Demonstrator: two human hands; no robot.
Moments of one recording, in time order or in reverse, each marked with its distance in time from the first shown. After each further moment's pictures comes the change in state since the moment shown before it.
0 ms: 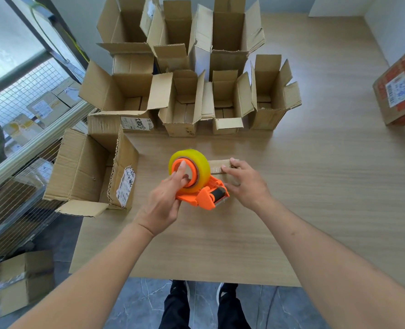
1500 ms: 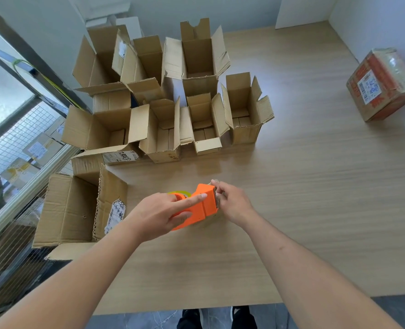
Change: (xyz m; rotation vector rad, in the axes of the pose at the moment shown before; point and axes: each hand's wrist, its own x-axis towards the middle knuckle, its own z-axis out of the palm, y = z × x) left_hand 0.076 0.021 -0.028 0.420 -0.399 0.252; right_hand 0.005 0.000 -0.004 0.338 0.015 0.147
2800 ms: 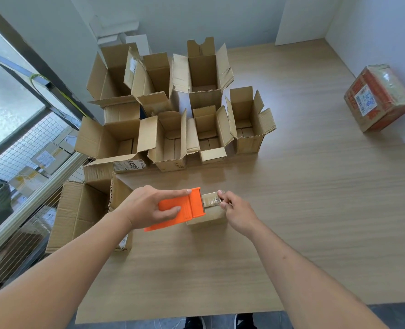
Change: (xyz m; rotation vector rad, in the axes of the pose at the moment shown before) left_hand -0.009 -0.037 -0.046 -0.111 -0.019 -0.172; right_hand -0.014 -0.011 0.002 0.184 -0.025 0.124
